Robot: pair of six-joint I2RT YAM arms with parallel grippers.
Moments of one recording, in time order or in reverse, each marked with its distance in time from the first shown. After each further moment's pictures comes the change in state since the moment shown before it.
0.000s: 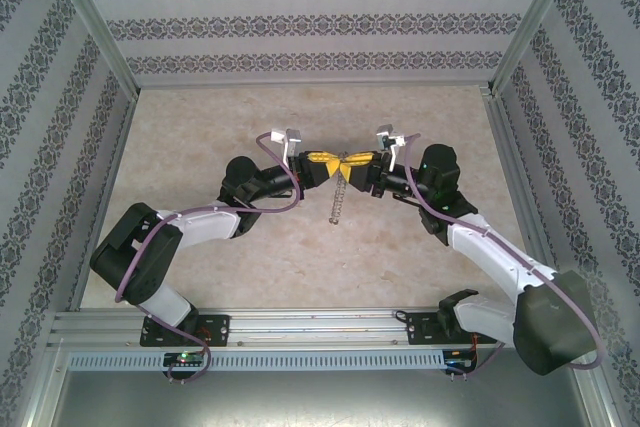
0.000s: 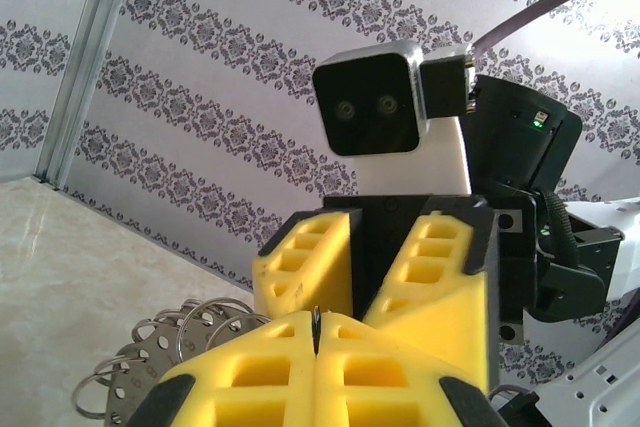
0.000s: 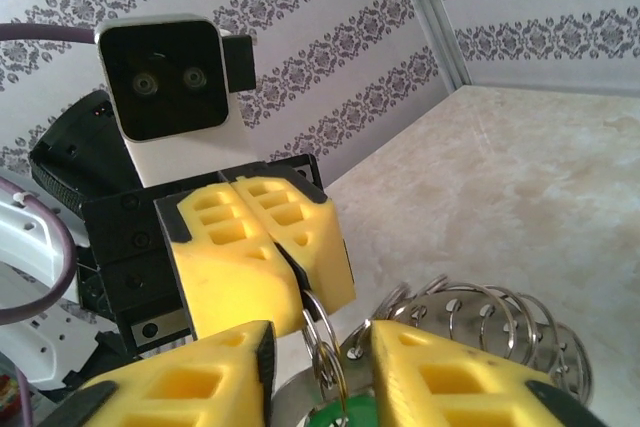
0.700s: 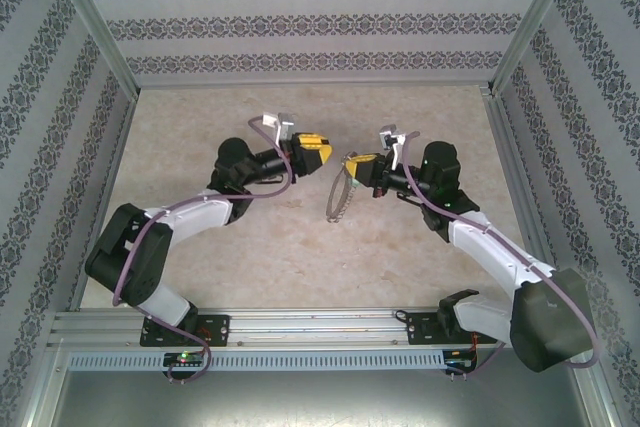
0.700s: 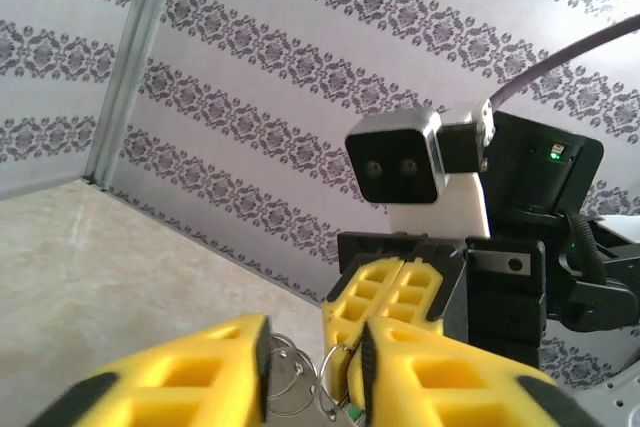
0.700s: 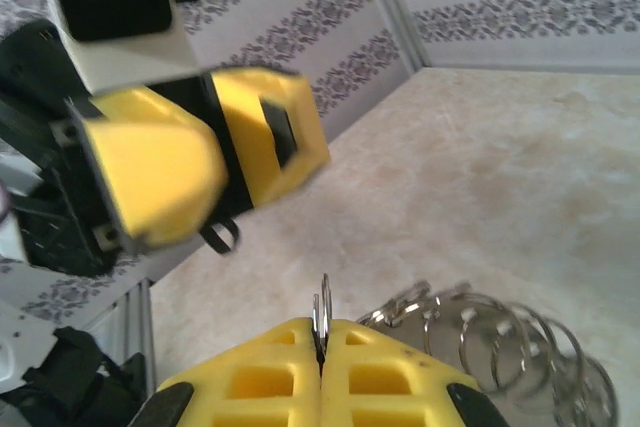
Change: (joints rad) left arm 0.100 -0.027 0.114 -0.217 0.079 0.070; right arm -0.040 0.021 0.019 -0.099 0.031 -0.070
